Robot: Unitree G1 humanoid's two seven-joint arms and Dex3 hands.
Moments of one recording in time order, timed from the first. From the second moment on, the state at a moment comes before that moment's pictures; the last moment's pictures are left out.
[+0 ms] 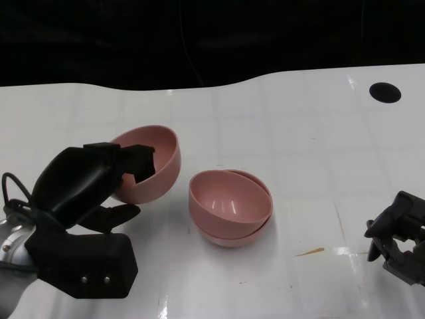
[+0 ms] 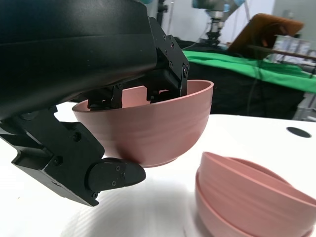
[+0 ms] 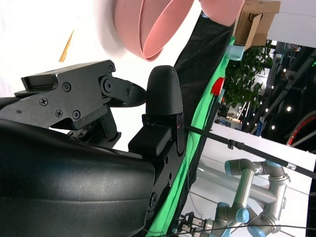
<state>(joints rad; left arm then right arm) -0.29 0.49 -0.24 0.22 0.57 -0.42 0.01 -0.02 -0.12 -0.12 0.48 0.15 -0.79 0.31</state>
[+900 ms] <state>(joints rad) -0.50 0.51 -0.24 0.14 0.55 -0.49 -0.19 0.00 -0.12 -0.11 0.44 0.15 -0.74 0.30</state>
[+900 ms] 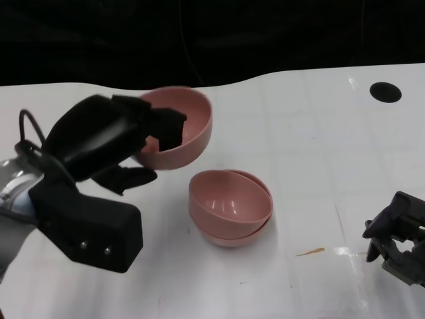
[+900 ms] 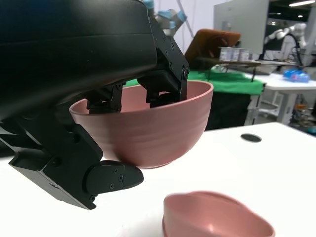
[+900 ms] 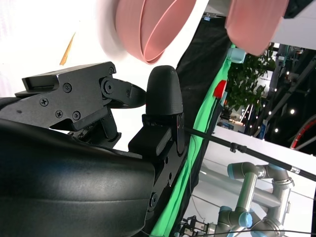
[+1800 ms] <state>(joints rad) -0.62 0.46 -0.32 0.13 0.54 -0.53 -0.30 0.00 -0.12 -0.11 0.44 0.14 -0.72 0.30</state>
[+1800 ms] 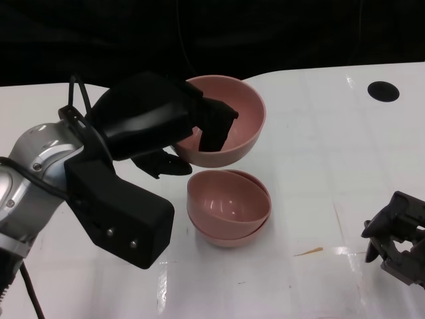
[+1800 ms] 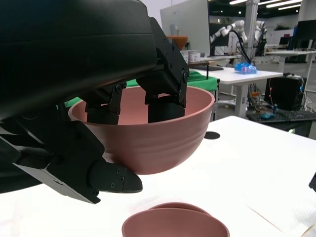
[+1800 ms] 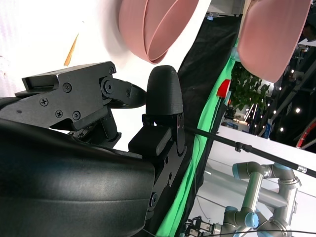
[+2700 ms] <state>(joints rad) -0.62 0.42 -0.36 0.14 0.55 -0.56 -0.30 0.00 -0.12 -0.11 0.42 0.15 -0.72 0.30</state>
